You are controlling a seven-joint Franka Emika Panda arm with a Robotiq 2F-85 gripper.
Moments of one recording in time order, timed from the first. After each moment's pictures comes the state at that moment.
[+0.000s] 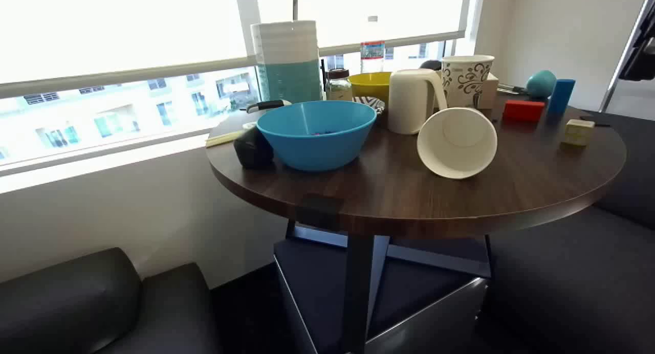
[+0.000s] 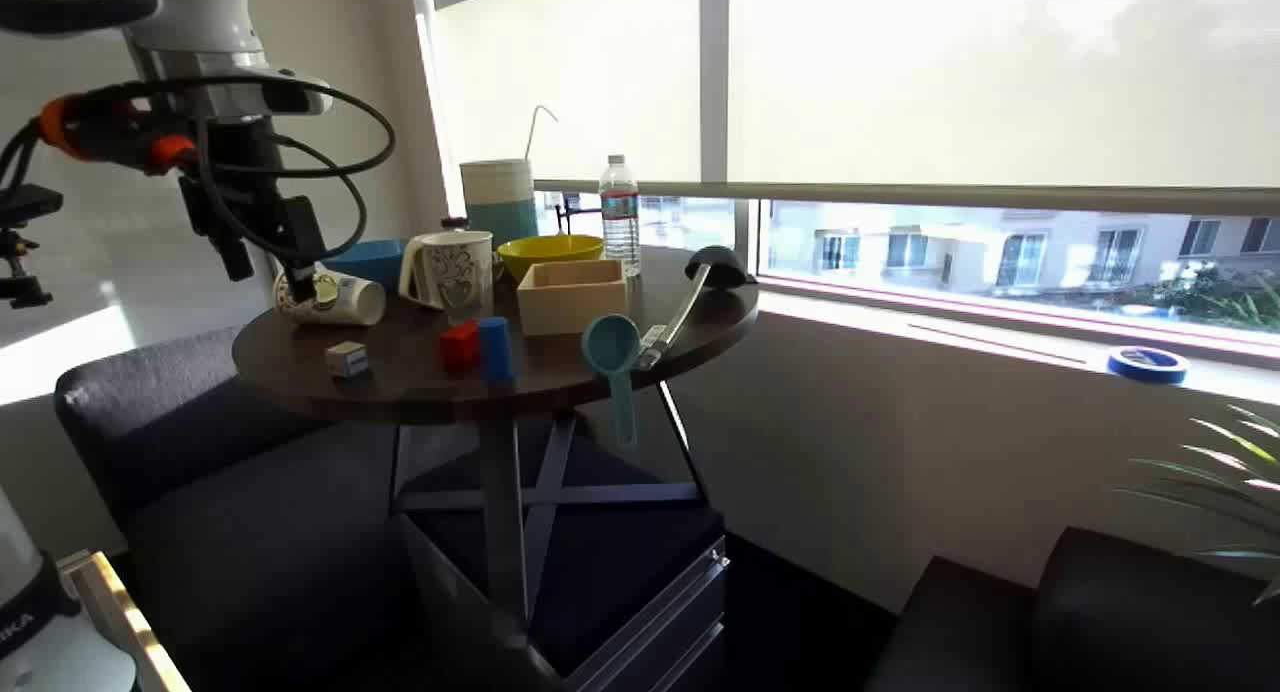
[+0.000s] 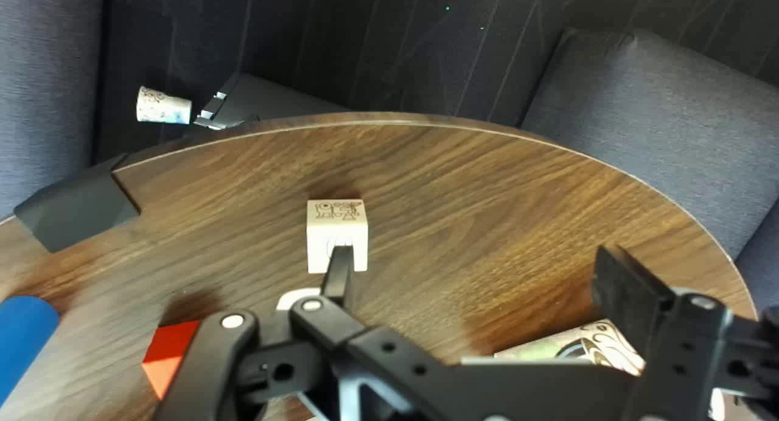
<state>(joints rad) 0.03 -1.01 -0.17 -2.78 0.03 1.84 -0.27</state>
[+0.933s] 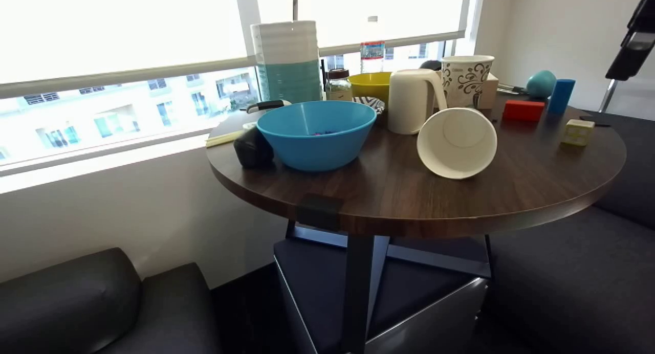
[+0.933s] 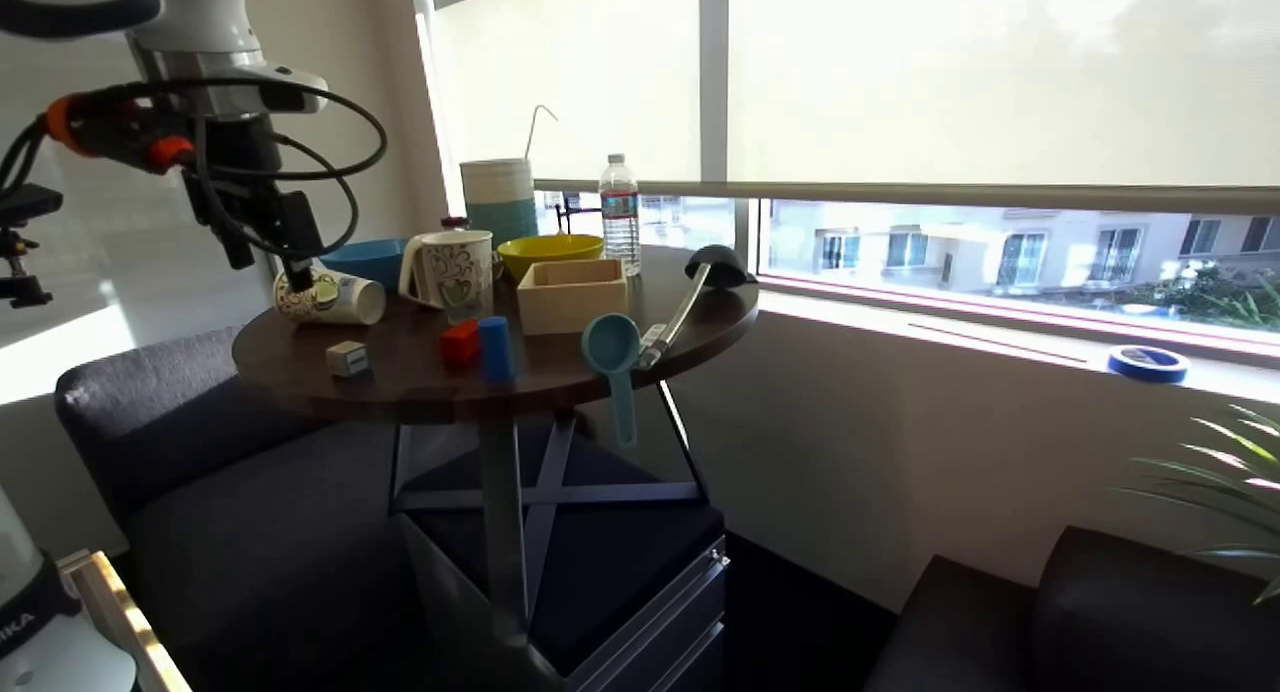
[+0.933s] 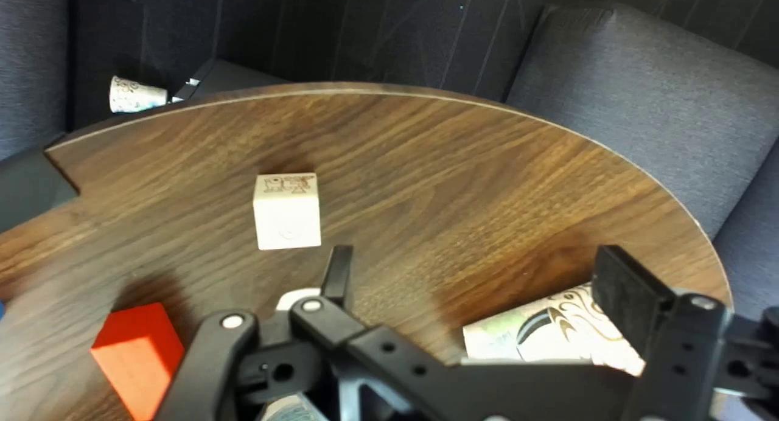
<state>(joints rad) 0.06 -0.99 -0.13 -2.77 0.10 1.88 -0.21</state>
